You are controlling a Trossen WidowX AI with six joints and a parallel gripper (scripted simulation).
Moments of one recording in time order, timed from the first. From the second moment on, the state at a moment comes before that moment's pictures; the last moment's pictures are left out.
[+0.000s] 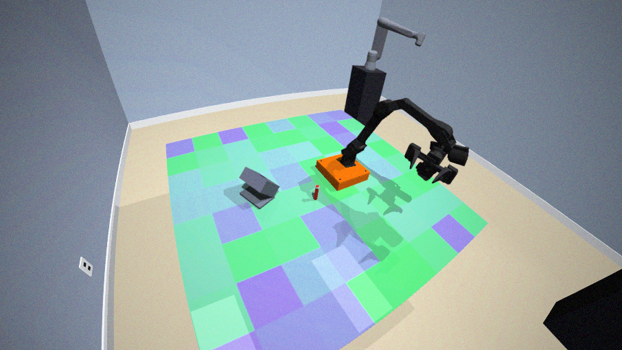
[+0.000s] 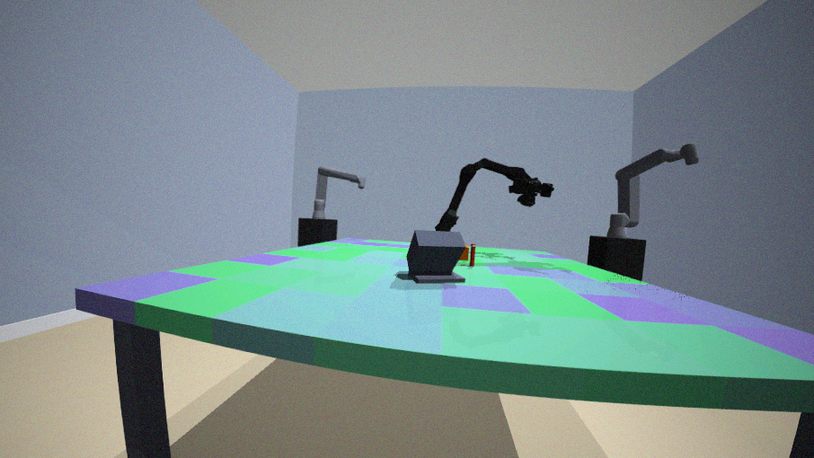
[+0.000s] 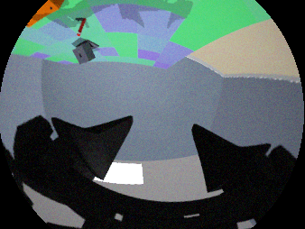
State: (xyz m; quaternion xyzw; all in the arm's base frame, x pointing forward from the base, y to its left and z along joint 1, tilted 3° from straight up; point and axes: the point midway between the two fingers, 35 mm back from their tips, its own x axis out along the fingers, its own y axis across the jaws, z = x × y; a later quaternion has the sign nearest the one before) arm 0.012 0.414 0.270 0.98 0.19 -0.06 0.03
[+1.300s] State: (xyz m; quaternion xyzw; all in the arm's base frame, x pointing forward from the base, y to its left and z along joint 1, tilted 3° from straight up) arm 0.159 0.357 0.194 0.94 -0.05 -0.27 -0.21
